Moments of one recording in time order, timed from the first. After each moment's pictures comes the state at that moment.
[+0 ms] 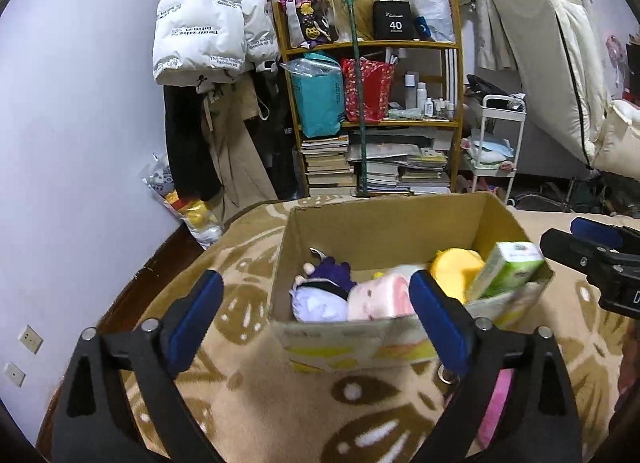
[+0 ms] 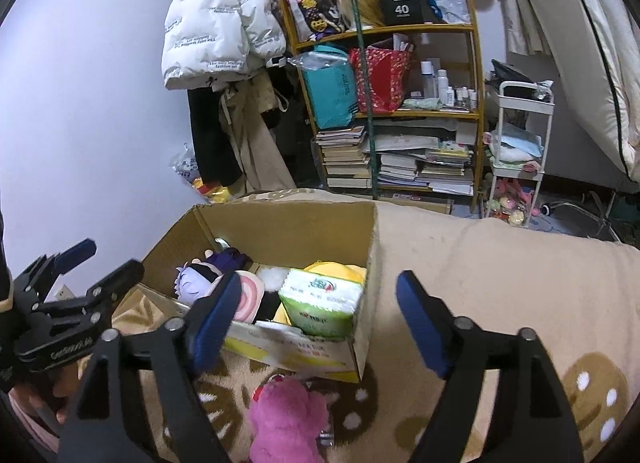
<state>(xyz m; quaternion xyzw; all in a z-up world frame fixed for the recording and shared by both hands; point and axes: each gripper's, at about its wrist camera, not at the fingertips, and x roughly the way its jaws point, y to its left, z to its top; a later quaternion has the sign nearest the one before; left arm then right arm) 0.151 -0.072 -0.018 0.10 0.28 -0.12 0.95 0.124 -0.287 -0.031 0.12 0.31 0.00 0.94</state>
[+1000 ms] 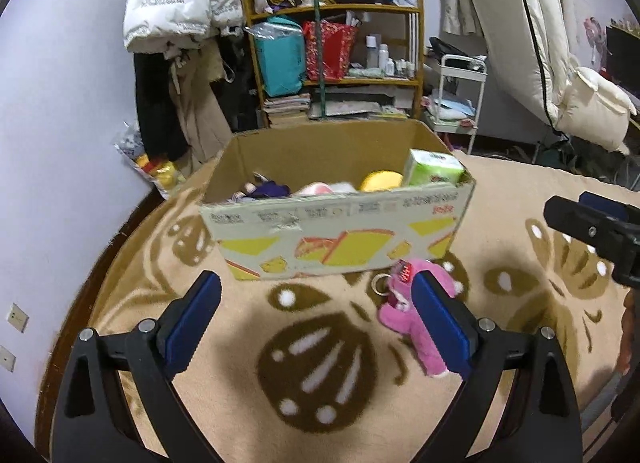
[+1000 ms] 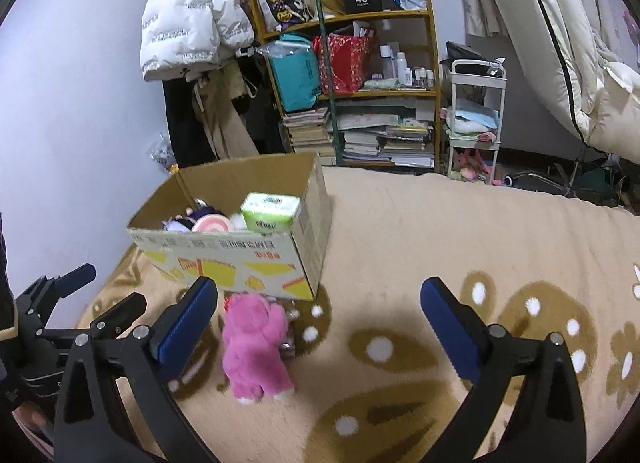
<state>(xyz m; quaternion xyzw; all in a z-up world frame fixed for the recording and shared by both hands) 0.077 -0.091 -0.047 0.10 0.35 -0.17 0.92 0.041 -0.303 -0.035 0.12 0.34 -0.05 0.93</state>
